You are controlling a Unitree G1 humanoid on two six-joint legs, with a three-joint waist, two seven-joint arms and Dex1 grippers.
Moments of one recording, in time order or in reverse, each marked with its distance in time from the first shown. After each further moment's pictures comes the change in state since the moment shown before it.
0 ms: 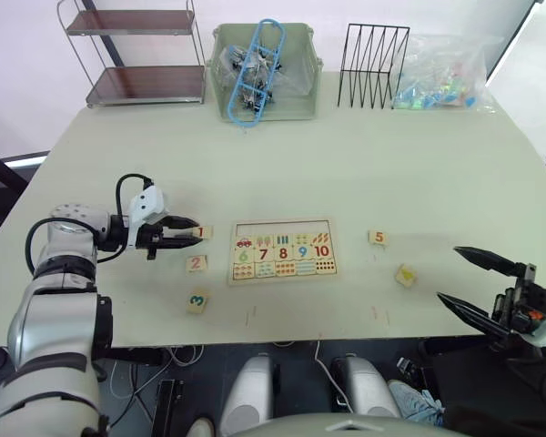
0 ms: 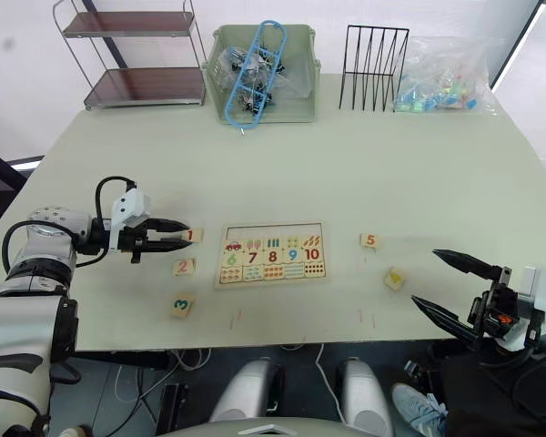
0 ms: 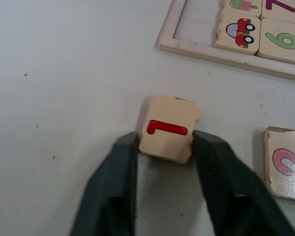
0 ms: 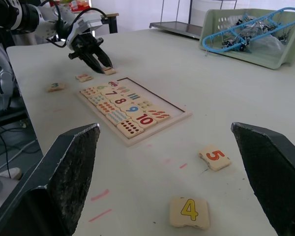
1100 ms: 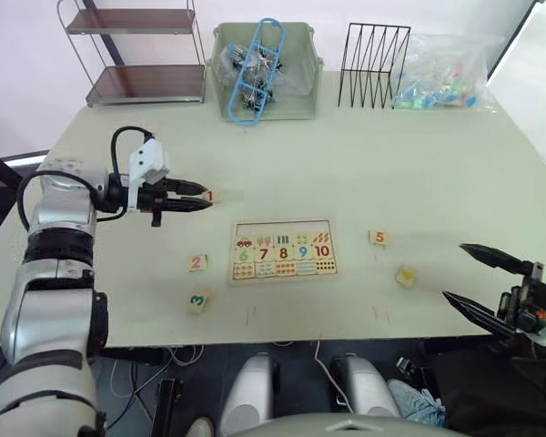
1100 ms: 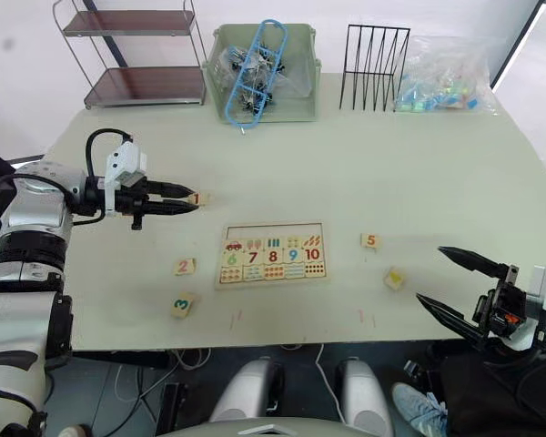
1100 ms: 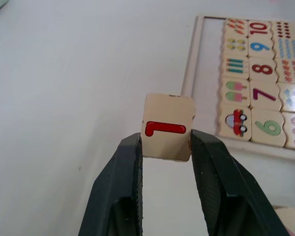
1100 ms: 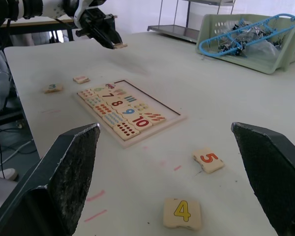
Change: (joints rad) left arm -0.018 0.026 -0.016 -0.475 -0.130 0.398 -0.050; right arm -0.007 -0.001 -0.018 -0.017 0.015 -0.008 -0.009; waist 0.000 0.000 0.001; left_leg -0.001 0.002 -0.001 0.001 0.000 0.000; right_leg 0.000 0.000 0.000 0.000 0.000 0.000
